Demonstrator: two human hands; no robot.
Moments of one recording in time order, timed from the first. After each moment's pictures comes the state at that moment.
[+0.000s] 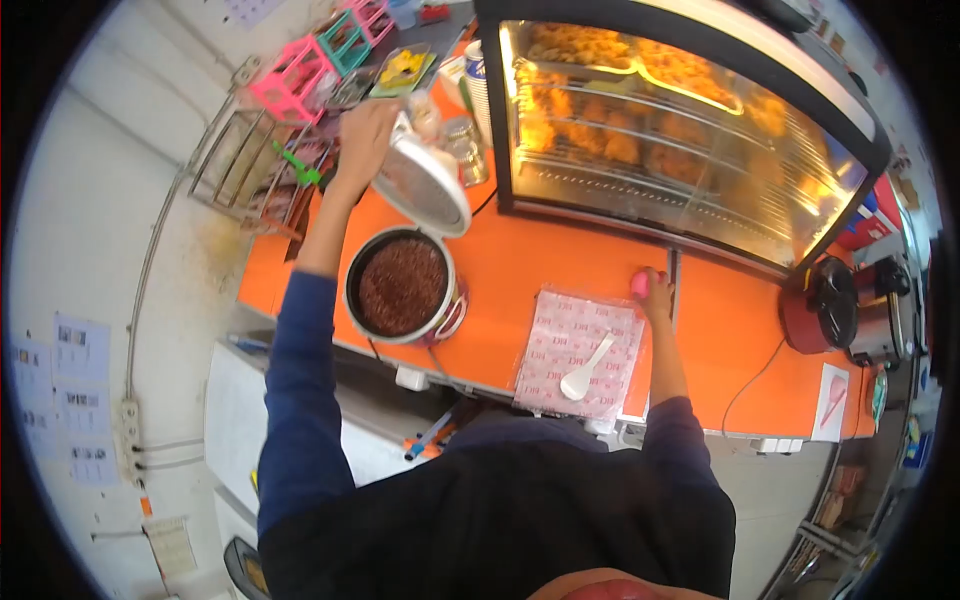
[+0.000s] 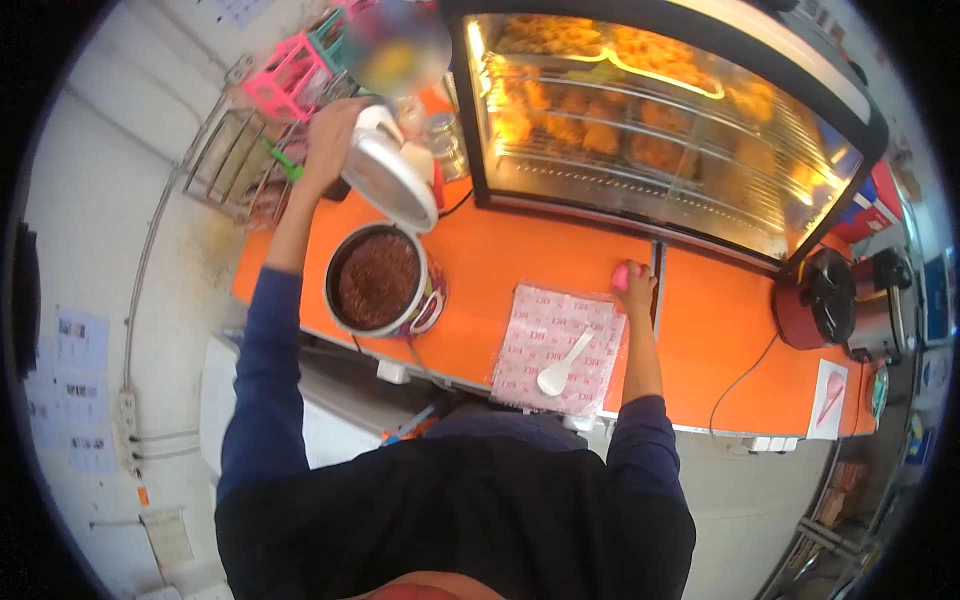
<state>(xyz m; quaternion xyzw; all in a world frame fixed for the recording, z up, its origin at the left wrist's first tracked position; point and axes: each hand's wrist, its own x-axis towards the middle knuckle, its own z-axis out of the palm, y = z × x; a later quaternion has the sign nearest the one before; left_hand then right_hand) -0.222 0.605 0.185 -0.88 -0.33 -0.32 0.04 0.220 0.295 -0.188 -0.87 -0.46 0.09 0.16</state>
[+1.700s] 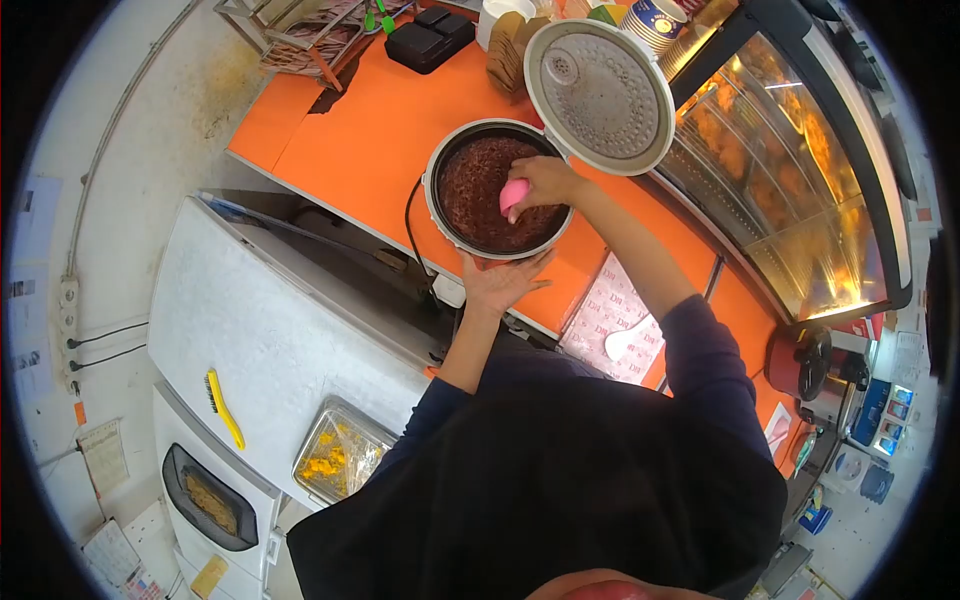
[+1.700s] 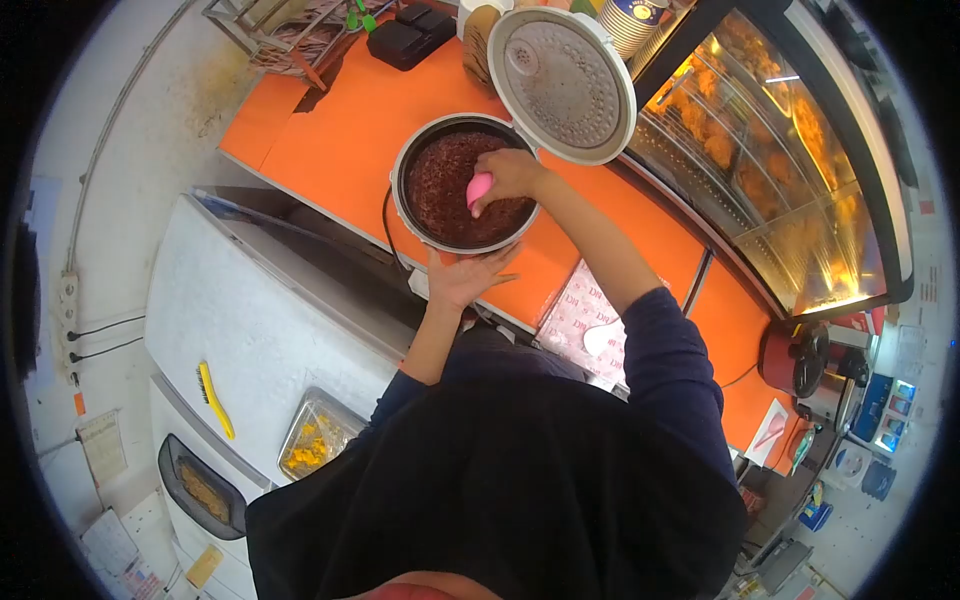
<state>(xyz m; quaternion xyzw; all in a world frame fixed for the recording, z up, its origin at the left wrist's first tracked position) -0.326 0.341 -0.061 -0.26 -0.01 0.44 0.86 -0.178 0.515 -0.014 -0.37 -0.90 0.23 0.00</state>
